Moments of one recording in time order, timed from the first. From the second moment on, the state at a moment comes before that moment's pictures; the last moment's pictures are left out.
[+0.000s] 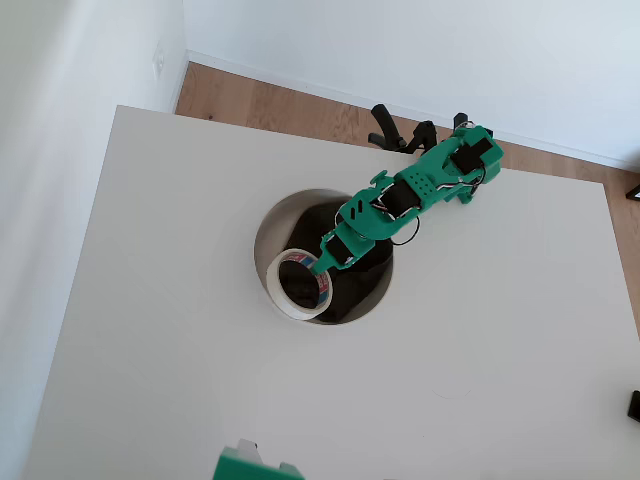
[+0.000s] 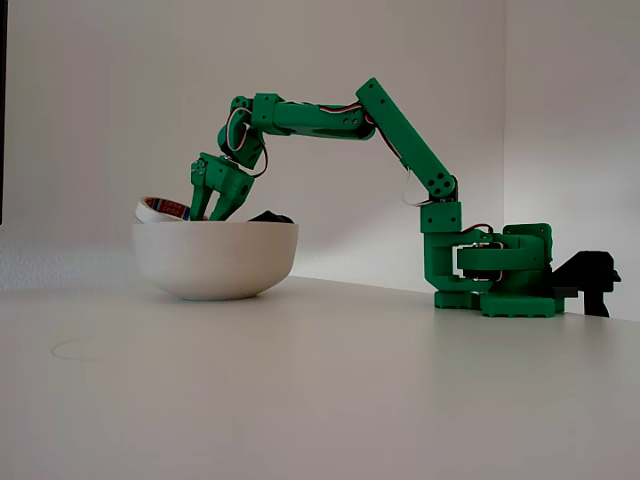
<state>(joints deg) 49.7 61.8 49.6 67.2 -2.3</state>
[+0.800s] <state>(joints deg) 52.3 61.4 49.5 67.1 -0.5</state>
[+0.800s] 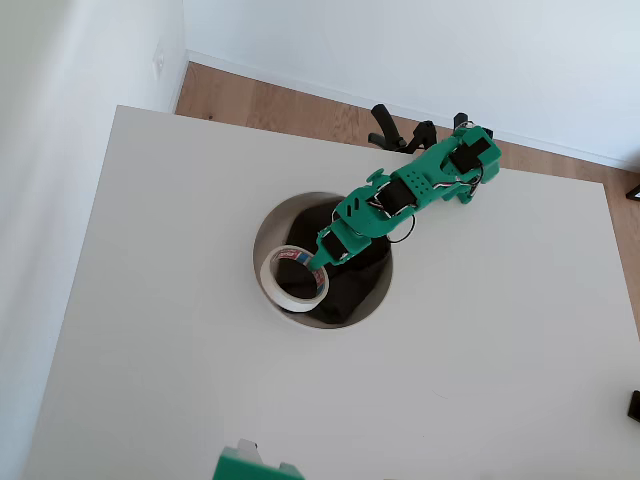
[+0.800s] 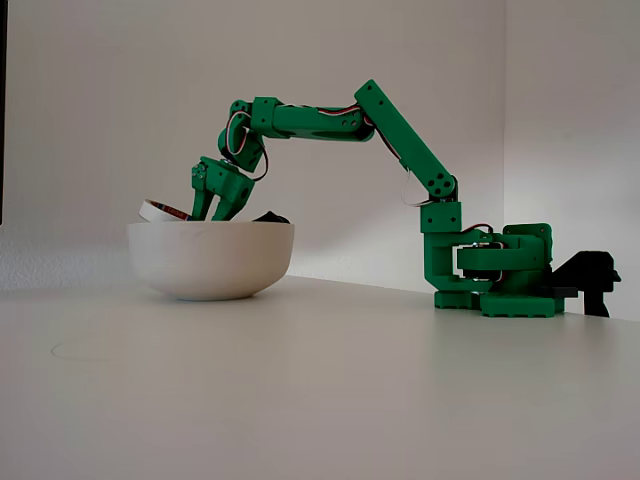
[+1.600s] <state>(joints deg) 56.2 57.8 49.5 66.8 -0.3</state>
